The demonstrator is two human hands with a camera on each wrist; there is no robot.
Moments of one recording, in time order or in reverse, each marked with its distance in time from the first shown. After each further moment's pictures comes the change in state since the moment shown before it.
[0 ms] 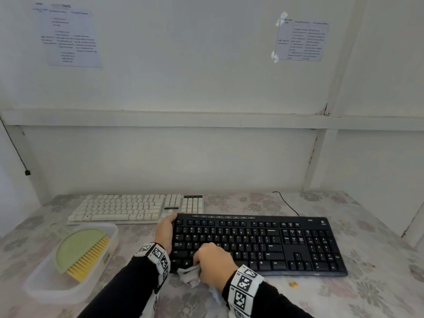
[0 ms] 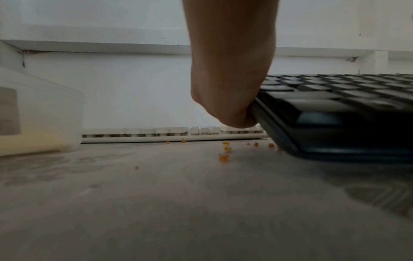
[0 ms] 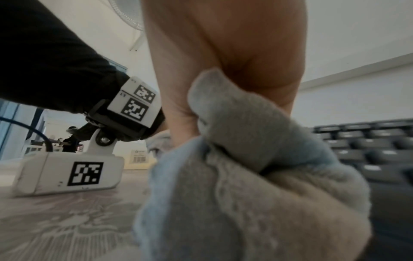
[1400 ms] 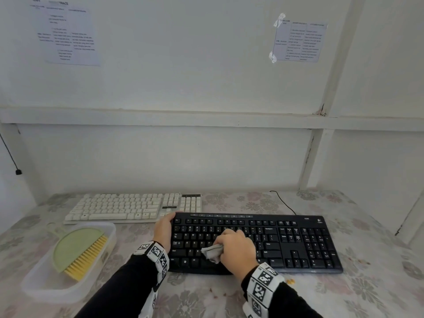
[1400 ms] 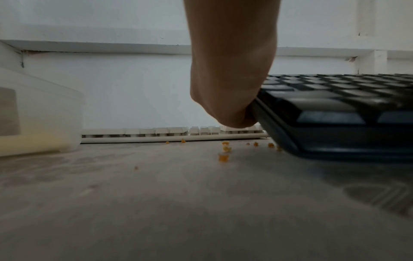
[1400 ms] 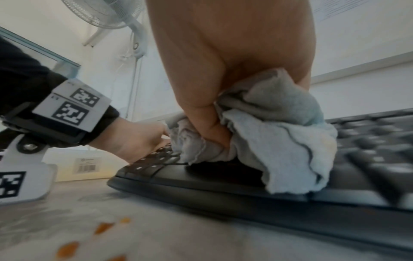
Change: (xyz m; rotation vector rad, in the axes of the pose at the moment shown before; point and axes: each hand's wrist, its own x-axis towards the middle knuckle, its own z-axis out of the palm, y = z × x) left_hand -0.005 0.002 -0.001 -0.011 0.028 0.008; right_hand -0.011 0.043 -0.009 0.022 0.224 0.165
